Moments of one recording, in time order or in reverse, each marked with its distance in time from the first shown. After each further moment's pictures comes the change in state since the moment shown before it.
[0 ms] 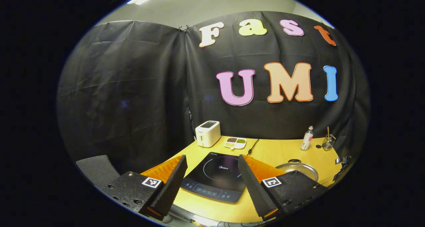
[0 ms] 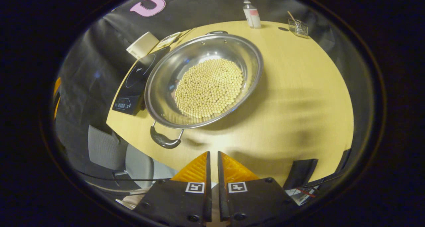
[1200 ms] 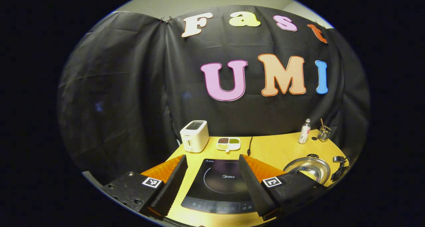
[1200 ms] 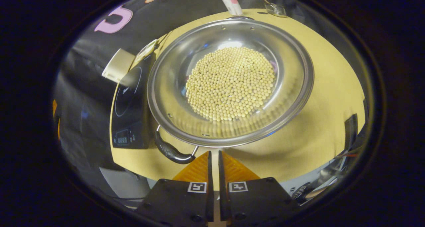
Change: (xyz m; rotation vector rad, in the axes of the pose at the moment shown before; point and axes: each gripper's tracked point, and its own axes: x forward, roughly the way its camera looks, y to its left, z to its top) left arm 0.133 0.030 -0.006 0.061 -0.001 -0.312; right arm 0.066 0.113 0.023 0.399 -0.067 -0.094
